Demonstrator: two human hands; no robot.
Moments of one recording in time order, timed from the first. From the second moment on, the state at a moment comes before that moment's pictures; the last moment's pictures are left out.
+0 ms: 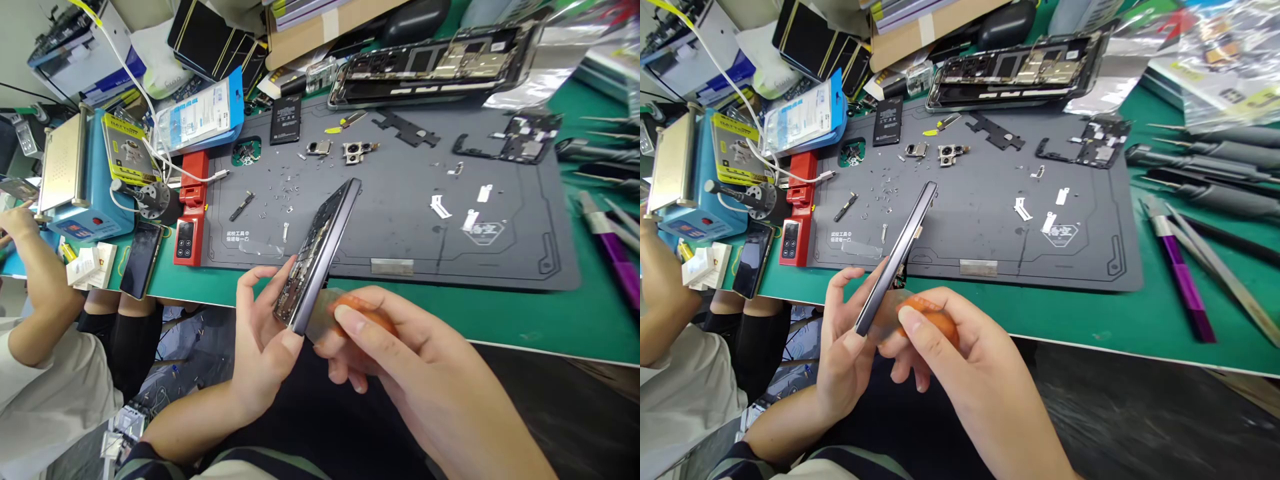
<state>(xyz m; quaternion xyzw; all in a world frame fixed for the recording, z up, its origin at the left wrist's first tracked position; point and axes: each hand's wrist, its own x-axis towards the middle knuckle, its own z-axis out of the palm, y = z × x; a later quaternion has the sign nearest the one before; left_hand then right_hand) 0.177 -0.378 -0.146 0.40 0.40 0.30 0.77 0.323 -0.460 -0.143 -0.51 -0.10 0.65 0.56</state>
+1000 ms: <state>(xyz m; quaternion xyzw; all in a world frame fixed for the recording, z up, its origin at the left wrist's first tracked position) 0.180 -0.377 -0.153 0.41 0.40 0.32 0.76 0.325 -0.459 -0.119 -0.58 -0.01 0.60 0.55</state>
